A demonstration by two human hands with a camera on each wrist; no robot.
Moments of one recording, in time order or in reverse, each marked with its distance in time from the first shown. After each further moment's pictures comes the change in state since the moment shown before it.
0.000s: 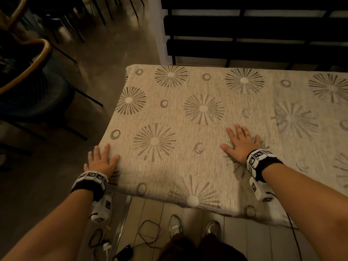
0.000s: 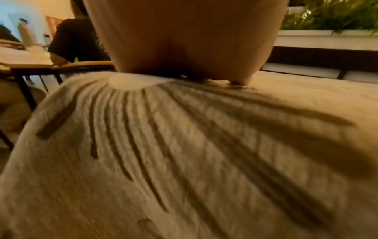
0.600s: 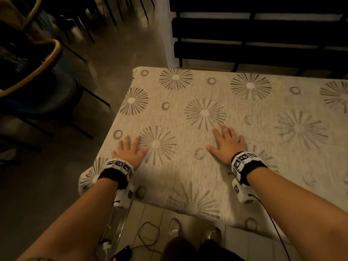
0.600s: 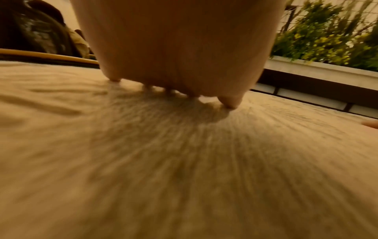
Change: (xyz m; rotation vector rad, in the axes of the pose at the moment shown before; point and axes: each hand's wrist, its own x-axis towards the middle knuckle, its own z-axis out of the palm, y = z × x) left_hand 0.004 0.095 0.005 0.164 -0.050 0.154; right_hand 0.026 -0.048 -0.009 0.015 0.103 -0.108
